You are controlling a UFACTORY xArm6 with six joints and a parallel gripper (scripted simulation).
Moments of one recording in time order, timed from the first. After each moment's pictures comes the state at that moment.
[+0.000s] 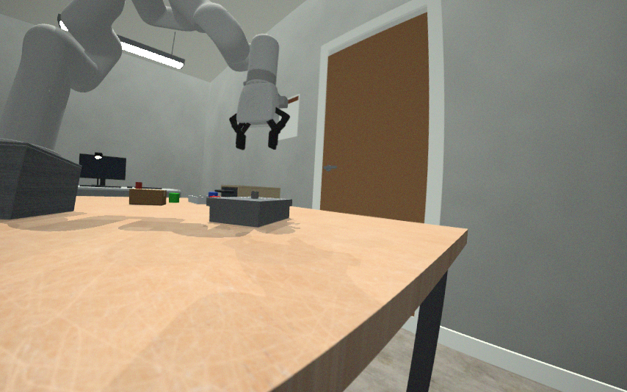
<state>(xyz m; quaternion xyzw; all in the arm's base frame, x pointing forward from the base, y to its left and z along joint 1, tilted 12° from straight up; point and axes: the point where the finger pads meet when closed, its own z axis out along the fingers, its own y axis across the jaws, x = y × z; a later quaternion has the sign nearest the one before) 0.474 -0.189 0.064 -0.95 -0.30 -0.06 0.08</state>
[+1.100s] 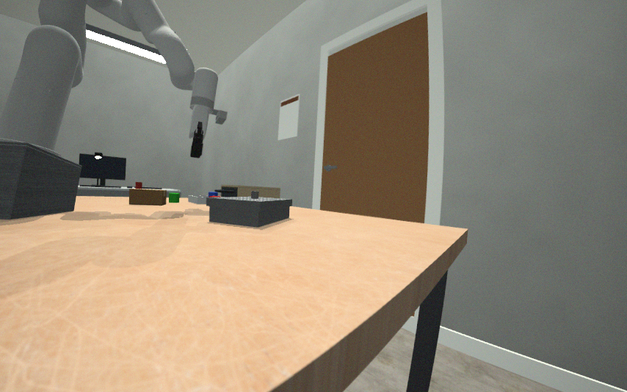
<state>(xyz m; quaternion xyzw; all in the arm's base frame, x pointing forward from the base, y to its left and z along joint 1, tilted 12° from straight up) 0.377 0.082 0.104 -0.99 0.06 -0.01 0.11</state>
